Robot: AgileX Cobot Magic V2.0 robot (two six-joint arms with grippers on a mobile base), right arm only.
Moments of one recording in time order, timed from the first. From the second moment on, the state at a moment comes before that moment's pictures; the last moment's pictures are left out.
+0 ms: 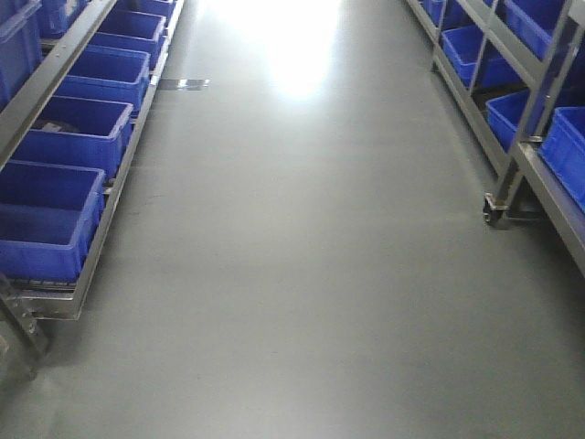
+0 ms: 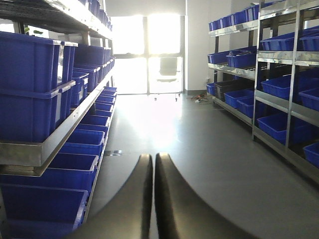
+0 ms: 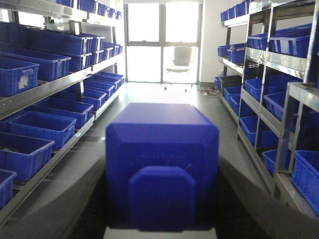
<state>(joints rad) 0.10 -0.01 -0.26 -0.12 0.31 0.06</state>
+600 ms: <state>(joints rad) 0.10 -0.01 -0.26 -0.12 0.31 0.06</state>
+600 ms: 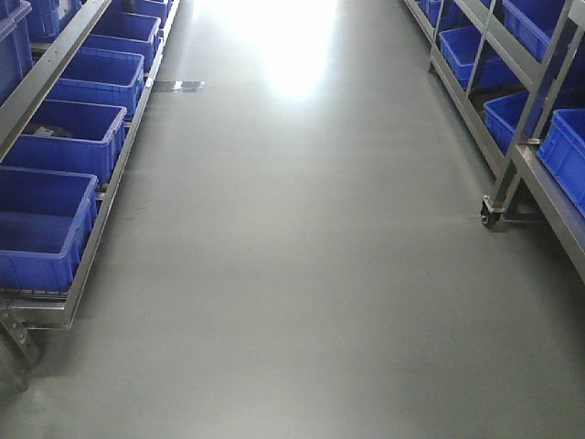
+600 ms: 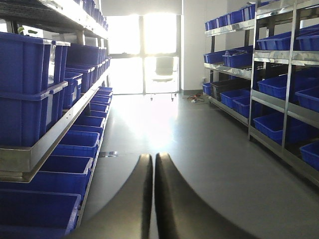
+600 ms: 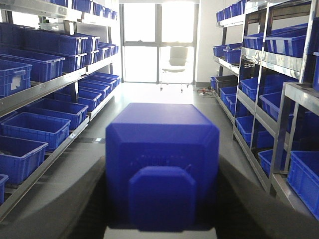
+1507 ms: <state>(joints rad) 0.10 -0.01 -0.26 -0.12 0.31 0.06</state>
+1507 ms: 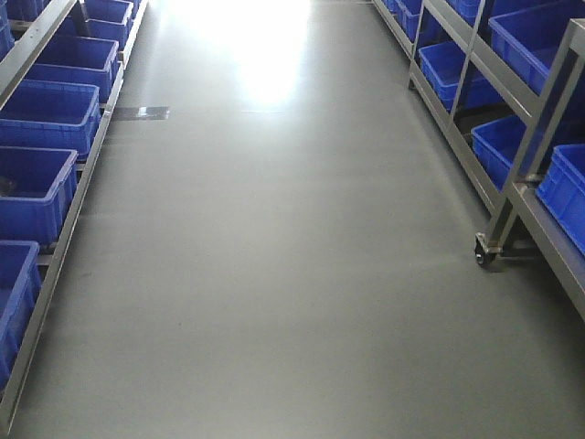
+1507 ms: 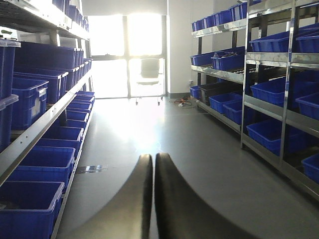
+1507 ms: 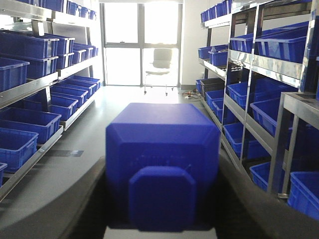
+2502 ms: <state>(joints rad) 0.10 -0.01 -0.26 -0.12 0.31 0.06</state>
